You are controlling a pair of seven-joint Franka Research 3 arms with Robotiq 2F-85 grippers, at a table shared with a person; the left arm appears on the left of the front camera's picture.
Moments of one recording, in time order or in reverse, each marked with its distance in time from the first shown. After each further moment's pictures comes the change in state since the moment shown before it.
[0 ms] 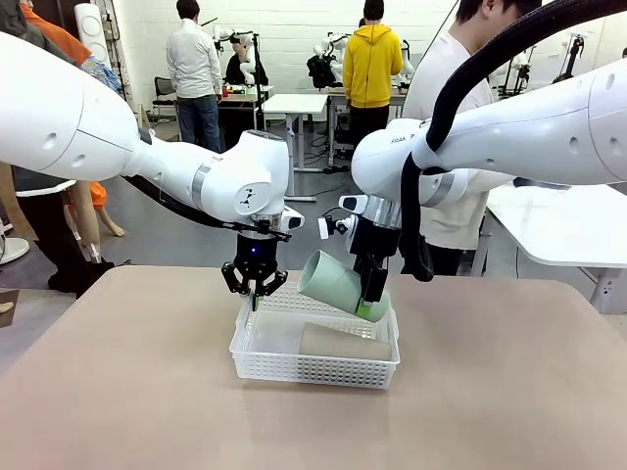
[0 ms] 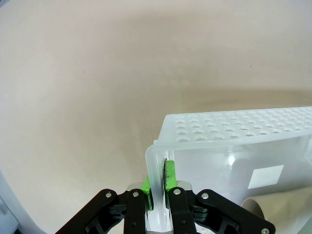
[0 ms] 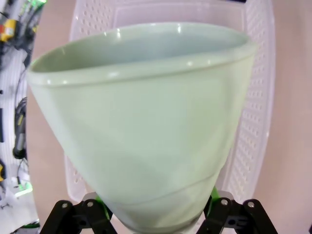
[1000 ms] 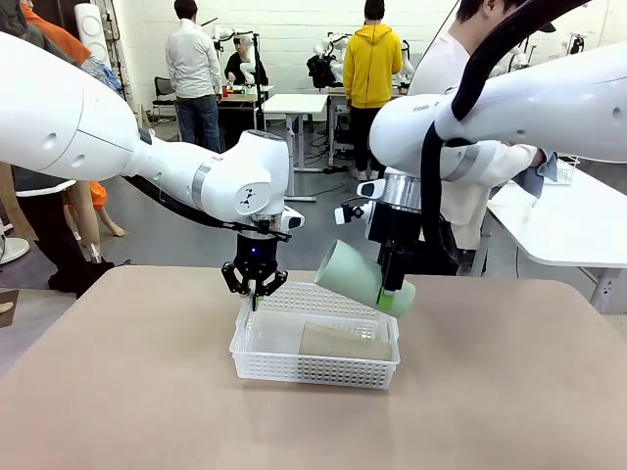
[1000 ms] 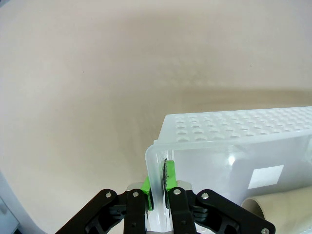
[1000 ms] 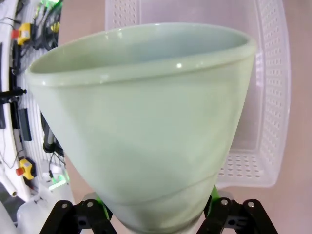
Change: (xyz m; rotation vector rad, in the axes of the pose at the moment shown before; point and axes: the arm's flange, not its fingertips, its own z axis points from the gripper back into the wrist) left arm 0.000 0.000 0.000 0.000 0.000 0.000; right arm -0.012 0.034 0.039 0.068 0.080 -0.137
